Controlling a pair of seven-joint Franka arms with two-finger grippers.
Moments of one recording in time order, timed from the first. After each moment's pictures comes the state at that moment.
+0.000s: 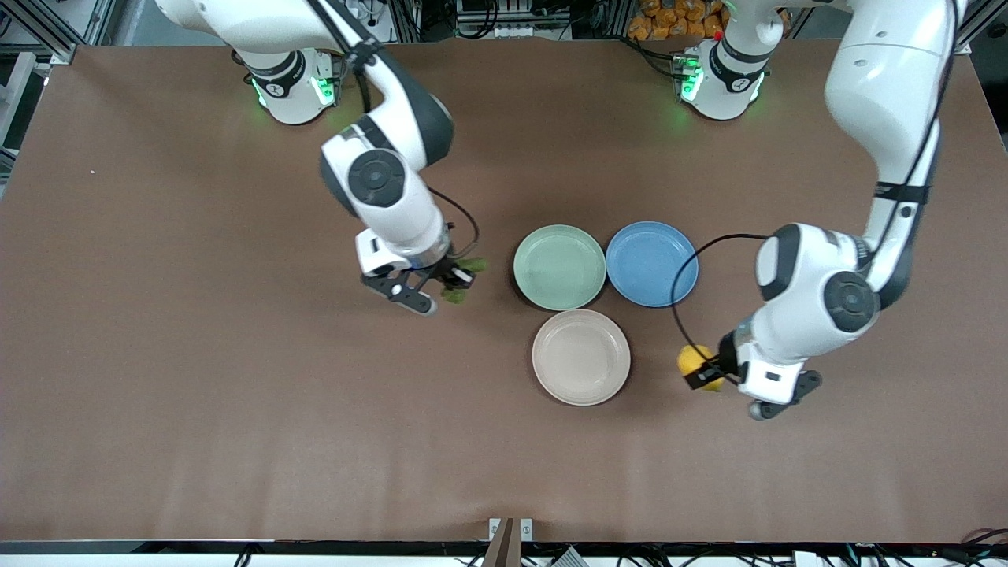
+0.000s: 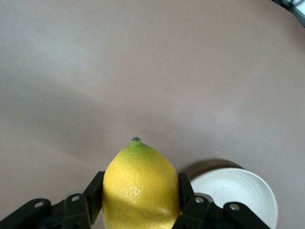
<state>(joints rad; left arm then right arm) -0.06 0.64 -0.25 -1.54 0.00 2.31 -0.76 0.53 0.51 0.15 -1.57 0.02 2.22 1.23</state>
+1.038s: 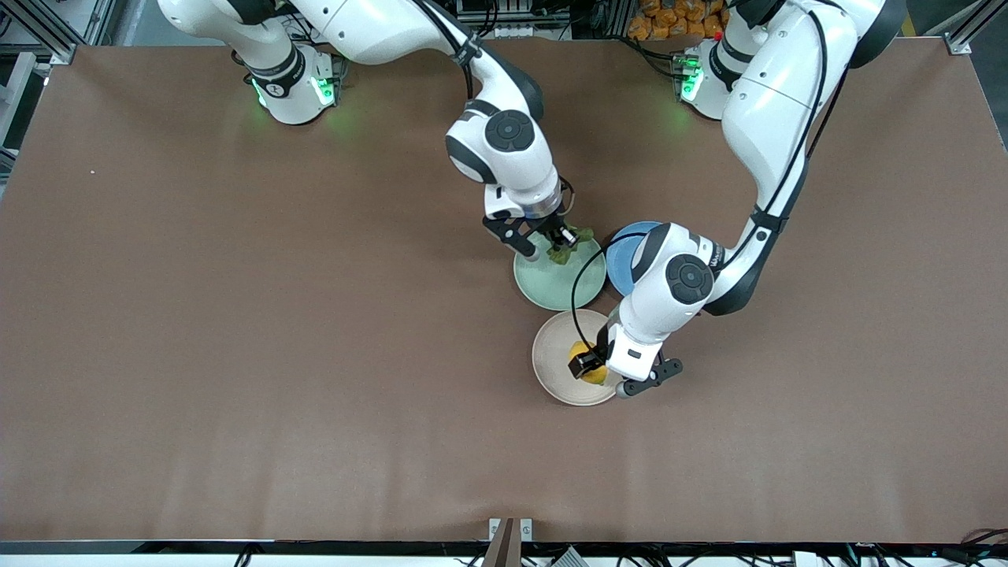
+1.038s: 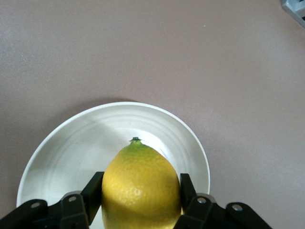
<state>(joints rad) -0.28 0.78 -0.25 -1.54 0.00 2.59 -0.87 0.82 0.69 0.15 -1.54 0.01 2.48 1.66</state>
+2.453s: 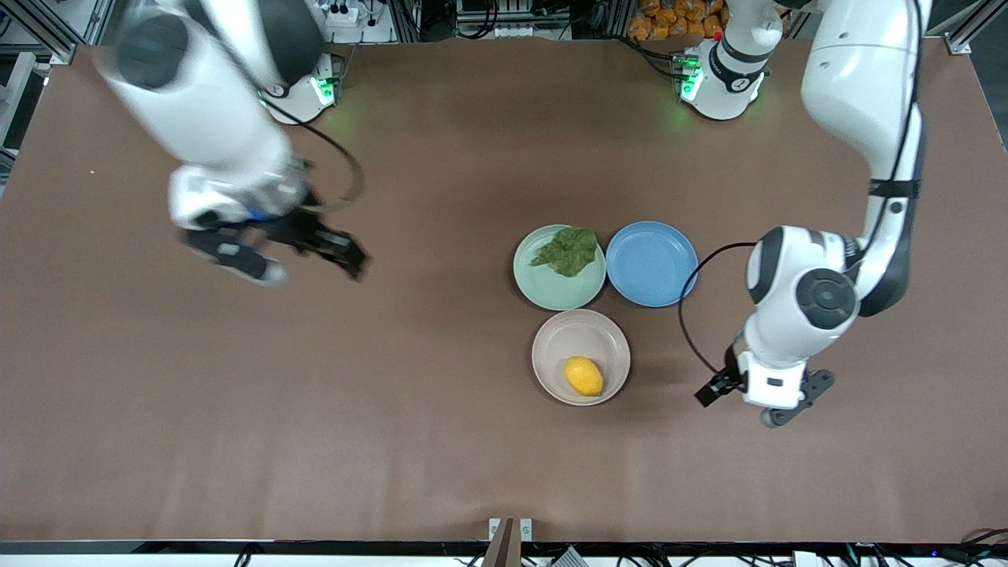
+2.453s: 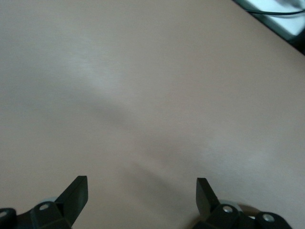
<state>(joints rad) -0.21 0.60 0.00 -1.52 0.06 2.21 -0.86 0.31 0.16 0.05 -1.46 0.00 1.73 0.78</state>
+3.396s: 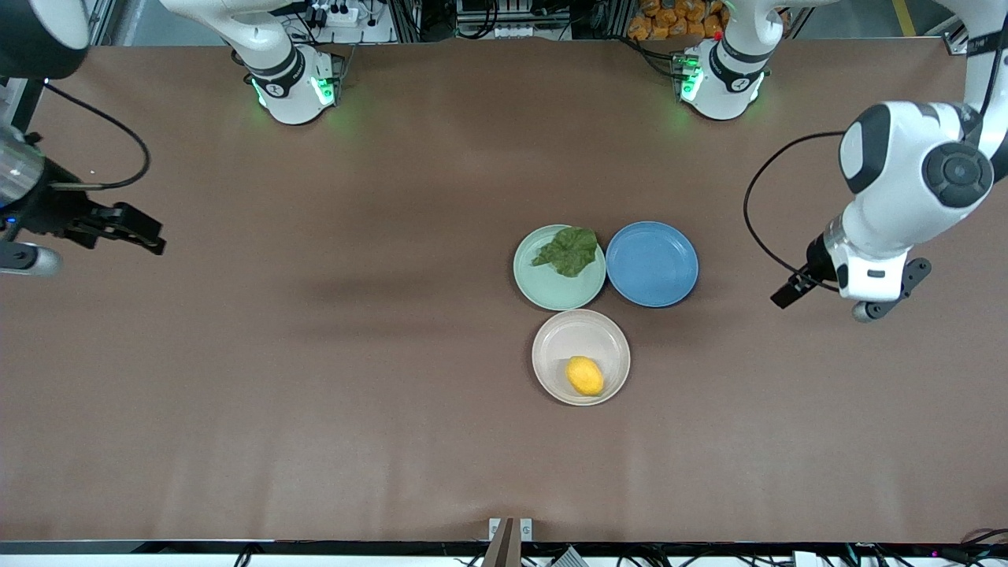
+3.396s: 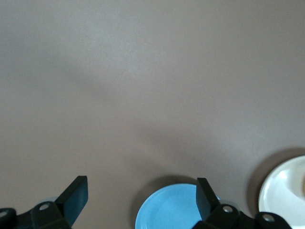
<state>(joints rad) 0.00 0.08 -0.10 -2.03 0.03 2.14 -0.74 0.07 0.11 -0.07 -1.48 0.00 1.59 0.11</state>
